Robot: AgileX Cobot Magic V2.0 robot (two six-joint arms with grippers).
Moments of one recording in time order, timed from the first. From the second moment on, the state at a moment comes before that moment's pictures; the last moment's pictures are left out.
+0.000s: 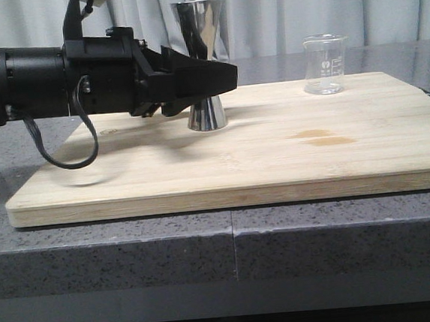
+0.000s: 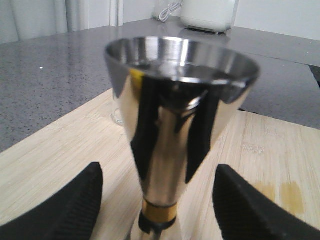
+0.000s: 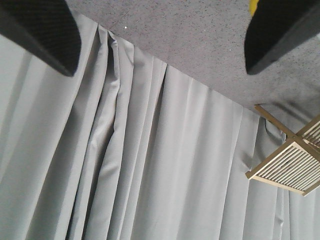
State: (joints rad) left arm -0.40 1.92 -0.98 1.07 -1.06 -0.69; right arm -0.01 1.14 -0.94 -1.08 -0.68 0.87
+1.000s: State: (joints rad) left arm -0.33 1.89 -0.98 1.17 -1.06 -0.73; right arm -0.01 1.14 -0.94 -1.08 -0.68 0.87
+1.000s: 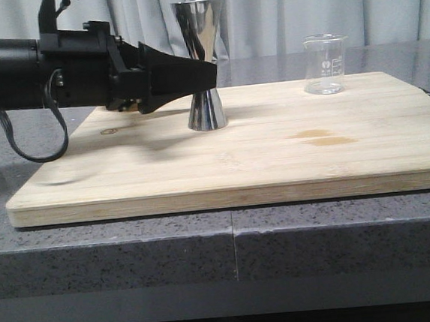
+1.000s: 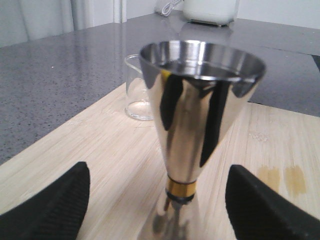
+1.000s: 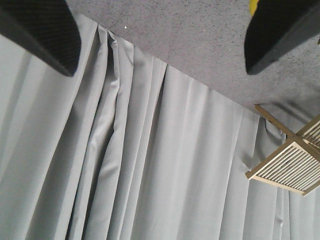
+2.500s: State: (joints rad) left arm 0.05 1.51 -0.98 1.17 -1.17 -1.06; right arm -0.01 1.14 -0.95 -1.08 -0.36 0.85
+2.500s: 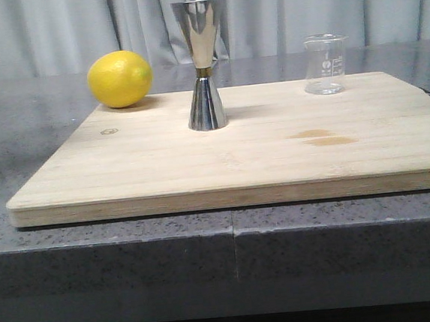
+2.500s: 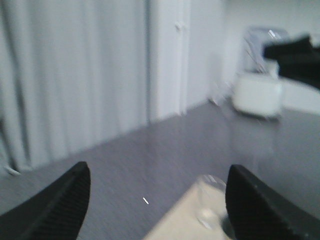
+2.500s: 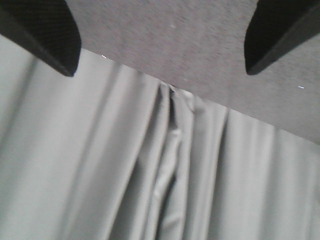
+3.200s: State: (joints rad) left arm 0.23 1.37 -1.12 0.82 -0.37 -0.86; right arm -0.01 1.11 -1.05 -1.17 0.17 0.86
